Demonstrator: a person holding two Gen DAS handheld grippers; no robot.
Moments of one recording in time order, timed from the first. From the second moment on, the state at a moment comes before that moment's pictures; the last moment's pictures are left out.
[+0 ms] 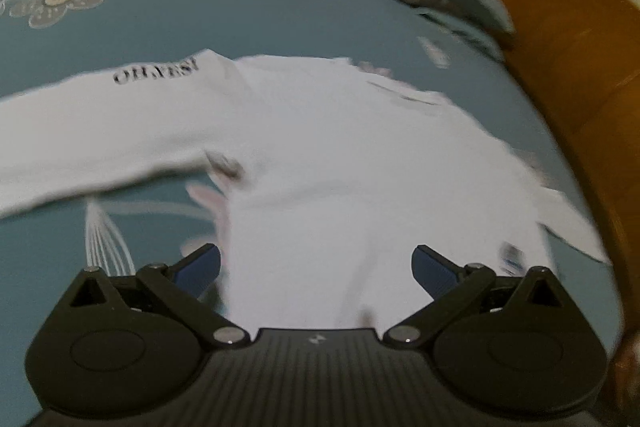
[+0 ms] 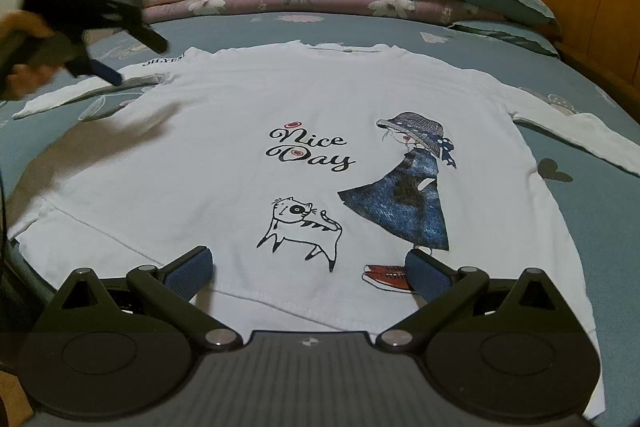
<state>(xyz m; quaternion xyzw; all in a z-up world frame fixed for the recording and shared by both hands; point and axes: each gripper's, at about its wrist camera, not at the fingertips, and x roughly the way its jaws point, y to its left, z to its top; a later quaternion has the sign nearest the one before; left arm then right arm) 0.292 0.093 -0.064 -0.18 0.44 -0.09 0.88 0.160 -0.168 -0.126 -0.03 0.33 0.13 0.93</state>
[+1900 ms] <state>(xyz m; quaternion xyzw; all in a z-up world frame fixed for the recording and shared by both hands) 0.259 0.081 -0.102 -0.27 0.39 -0.09 0.88 0.158 -0.164 -0.127 -0.04 0.33 0.12 0.94</state>
